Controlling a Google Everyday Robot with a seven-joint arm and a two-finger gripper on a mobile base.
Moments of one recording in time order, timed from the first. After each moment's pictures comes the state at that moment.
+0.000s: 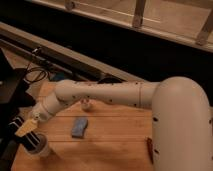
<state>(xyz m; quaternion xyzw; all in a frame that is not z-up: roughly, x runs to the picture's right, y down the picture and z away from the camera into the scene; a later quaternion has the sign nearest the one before) -0.349 0.155 0.604 -0.48 -0.45 0.18 0.73</state>
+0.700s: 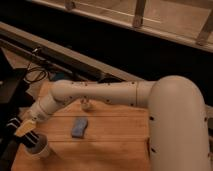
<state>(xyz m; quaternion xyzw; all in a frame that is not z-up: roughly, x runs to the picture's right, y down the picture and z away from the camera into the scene) -0.354 0.148 0.613 -0.44 -0.46 0.14 0.76</state>
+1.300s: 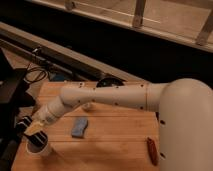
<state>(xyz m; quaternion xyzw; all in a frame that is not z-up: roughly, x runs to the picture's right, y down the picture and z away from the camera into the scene) -0.321 0.165 0.625 -0.44 -0.44 0.17 0.76</state>
